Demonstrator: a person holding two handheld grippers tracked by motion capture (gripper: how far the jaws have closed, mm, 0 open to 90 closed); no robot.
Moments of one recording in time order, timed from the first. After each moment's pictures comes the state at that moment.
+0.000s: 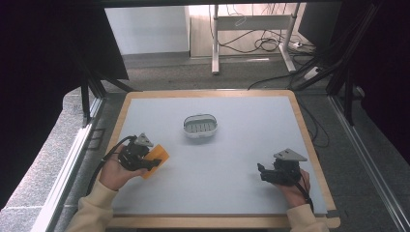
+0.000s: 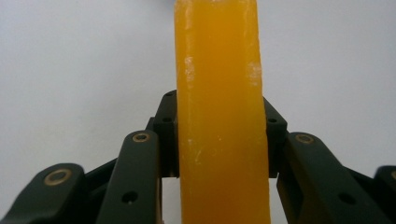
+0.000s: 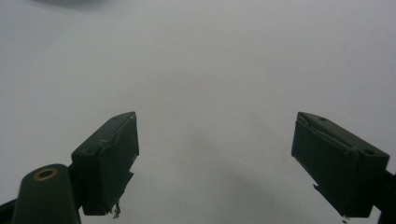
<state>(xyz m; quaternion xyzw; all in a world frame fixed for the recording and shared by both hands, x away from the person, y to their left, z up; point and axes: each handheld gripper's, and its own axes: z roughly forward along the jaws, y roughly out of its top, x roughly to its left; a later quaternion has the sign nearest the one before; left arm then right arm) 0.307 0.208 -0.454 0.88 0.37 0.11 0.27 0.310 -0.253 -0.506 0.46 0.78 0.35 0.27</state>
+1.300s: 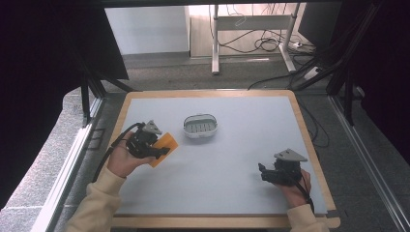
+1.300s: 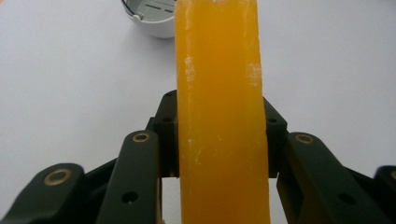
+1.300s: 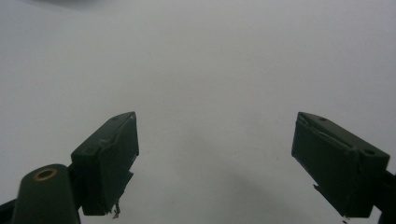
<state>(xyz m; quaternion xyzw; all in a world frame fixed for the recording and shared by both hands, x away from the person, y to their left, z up) 0.330 0.187 -0.425 0.88 0.35 0.12 0.29 0.311 -0.254 -0.507 0.46 0.77 0.34 0.27</state>
